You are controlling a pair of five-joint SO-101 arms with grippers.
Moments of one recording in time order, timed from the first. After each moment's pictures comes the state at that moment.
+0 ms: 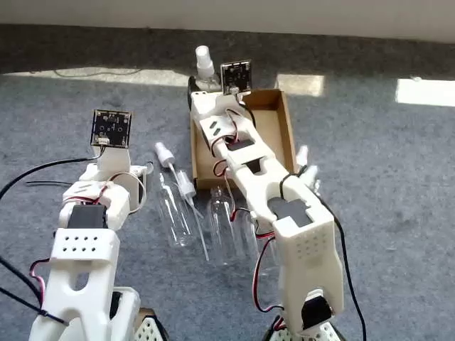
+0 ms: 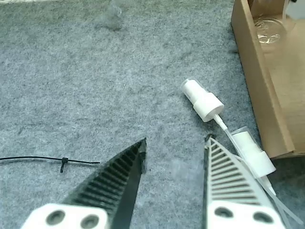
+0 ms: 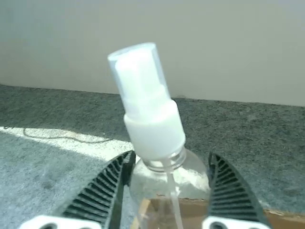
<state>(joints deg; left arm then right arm) -7.3 -48.7 62.2 39.7 -0.1 -27.3 32.8 4.8 -21.1 -9.4</state>
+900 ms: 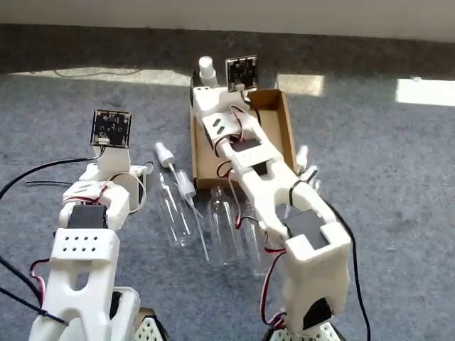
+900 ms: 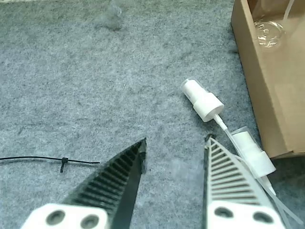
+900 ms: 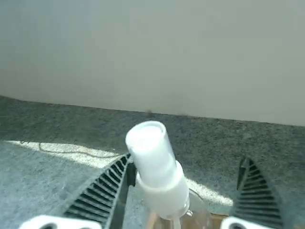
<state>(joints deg) -7.3 -48.7 62.2 39.7 -0.1 -27.3 19.5 12.4 -17.2 -9.4</state>
